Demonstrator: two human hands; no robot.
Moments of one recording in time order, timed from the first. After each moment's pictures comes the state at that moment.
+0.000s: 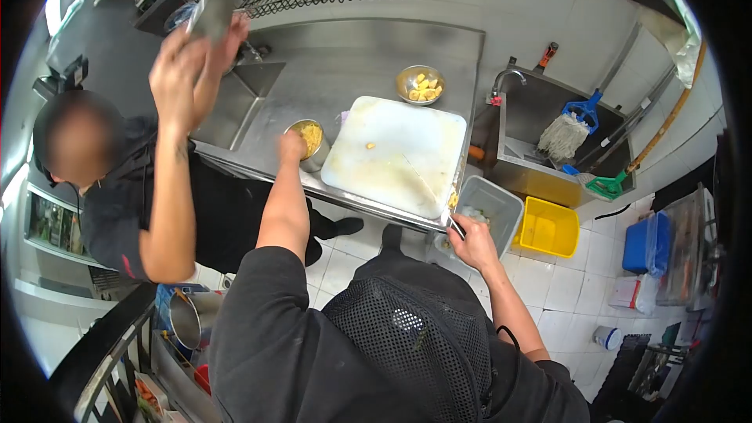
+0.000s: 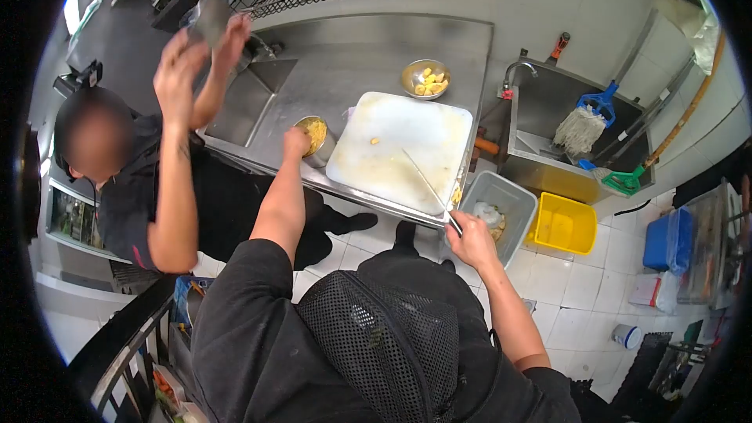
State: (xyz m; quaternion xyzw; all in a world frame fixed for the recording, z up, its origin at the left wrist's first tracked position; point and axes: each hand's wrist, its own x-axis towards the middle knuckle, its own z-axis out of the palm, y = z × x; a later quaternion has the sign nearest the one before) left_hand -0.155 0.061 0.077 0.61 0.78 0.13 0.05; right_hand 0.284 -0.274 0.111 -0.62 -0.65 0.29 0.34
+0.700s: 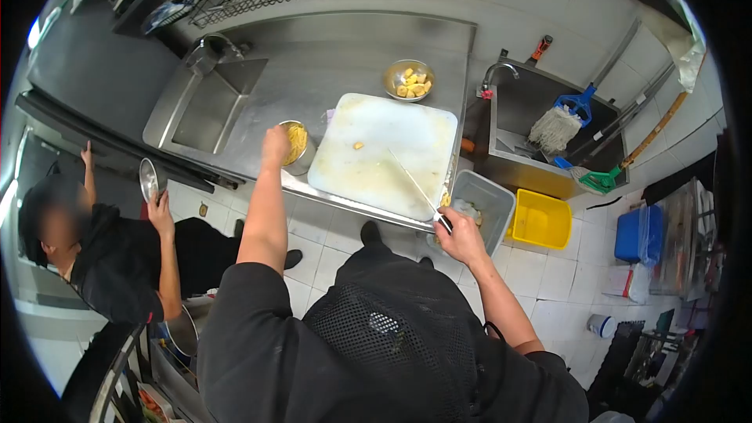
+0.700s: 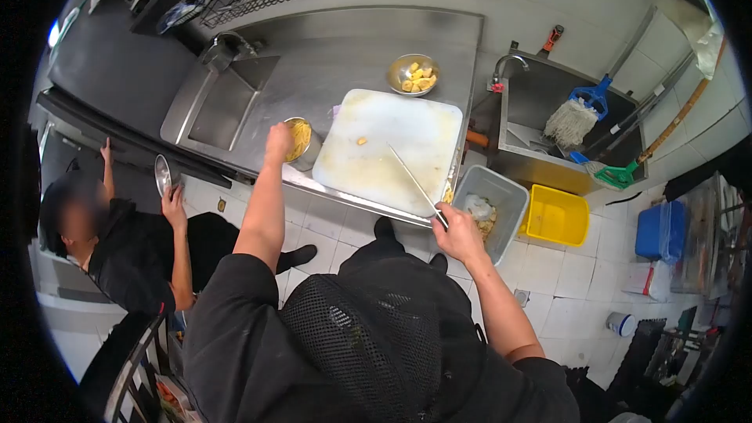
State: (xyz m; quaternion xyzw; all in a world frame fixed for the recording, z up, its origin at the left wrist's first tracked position) left_hand -0.156 0.074 0.084 0.69 0.72 0.09 0.01; right_hand 0.272 -0.250 0.108 -0.63 -0.64 0.29 0.34
